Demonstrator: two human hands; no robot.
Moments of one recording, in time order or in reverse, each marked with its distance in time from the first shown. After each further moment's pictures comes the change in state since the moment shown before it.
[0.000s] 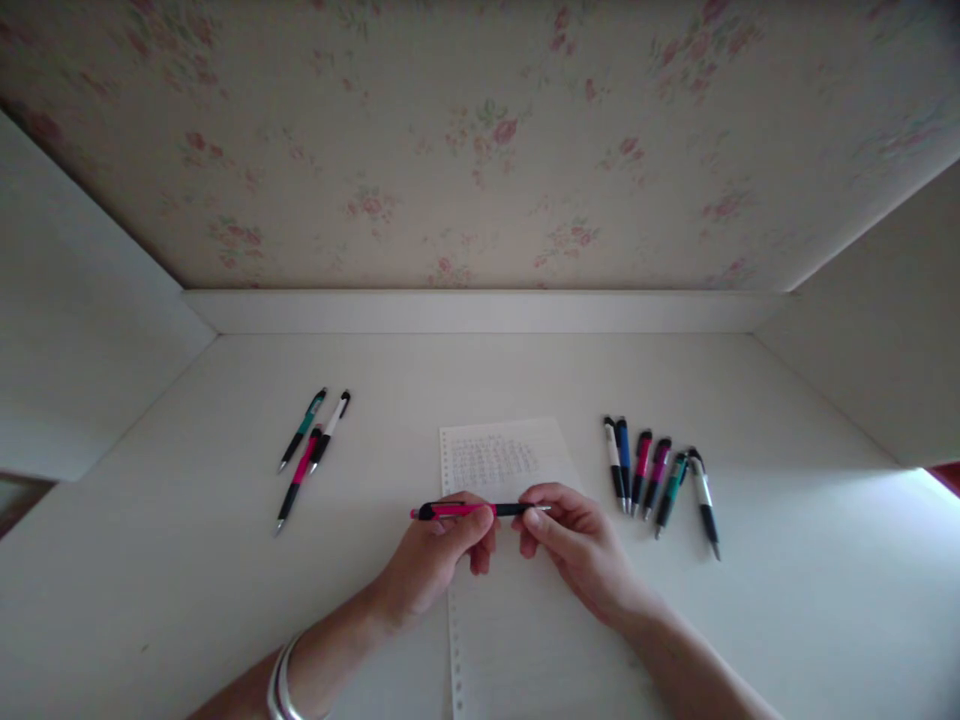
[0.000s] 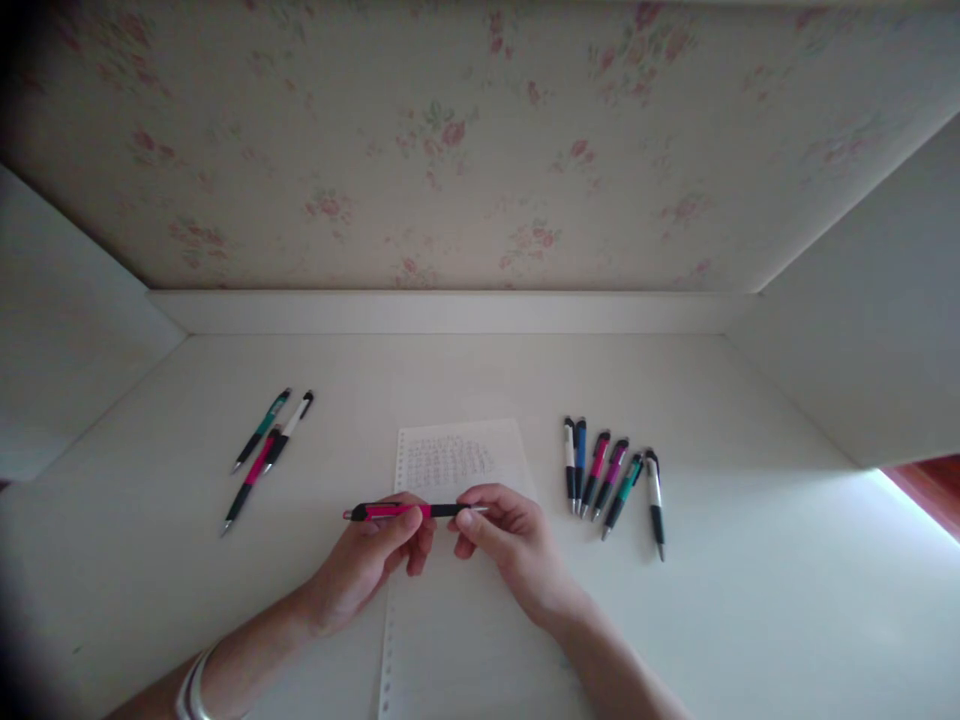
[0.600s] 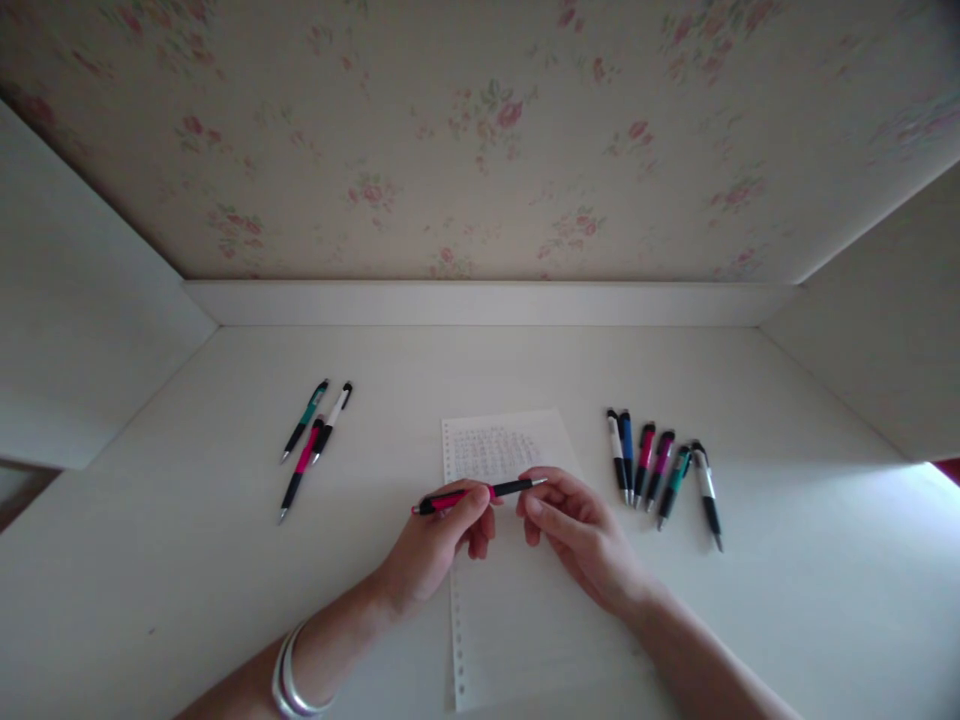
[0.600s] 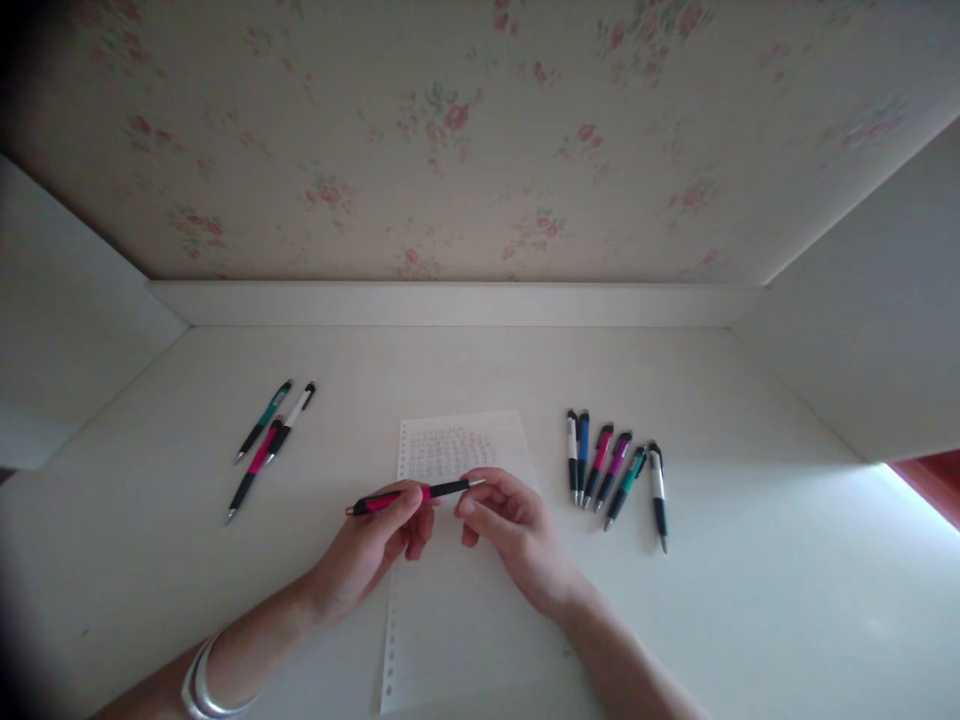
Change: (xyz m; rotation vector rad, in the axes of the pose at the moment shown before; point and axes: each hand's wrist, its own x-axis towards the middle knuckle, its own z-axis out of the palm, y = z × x) left_hand -0.002 0.000 -0.001 0.026 0.037 0.007; right_hand 0.000 -0.005 0.004 0.042 -0.012 -0.012
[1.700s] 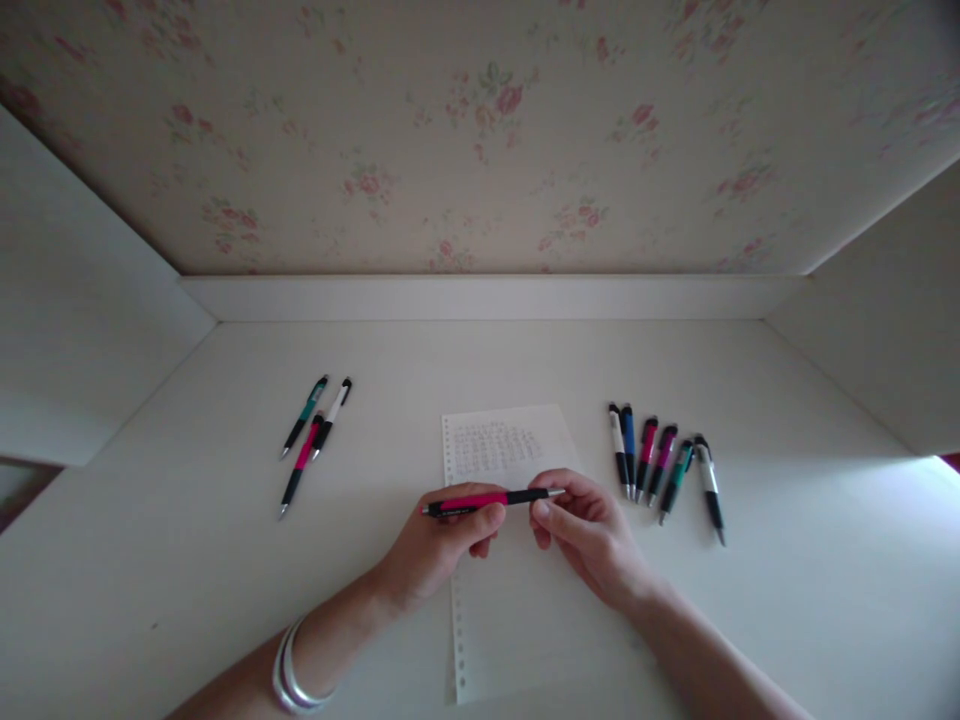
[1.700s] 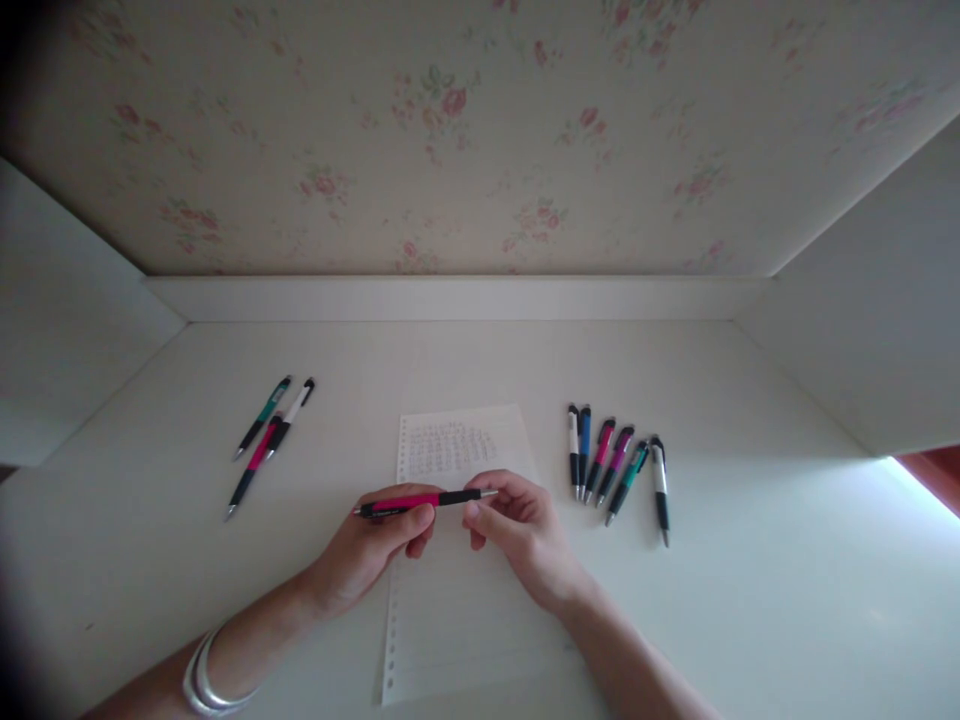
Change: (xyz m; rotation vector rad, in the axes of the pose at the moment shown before) left_hand -0.002 0.009 -0.001 0.102 -0.089 0.025; right_hand -0.003 0.000 -0.005 -0.026 0.030 0.007
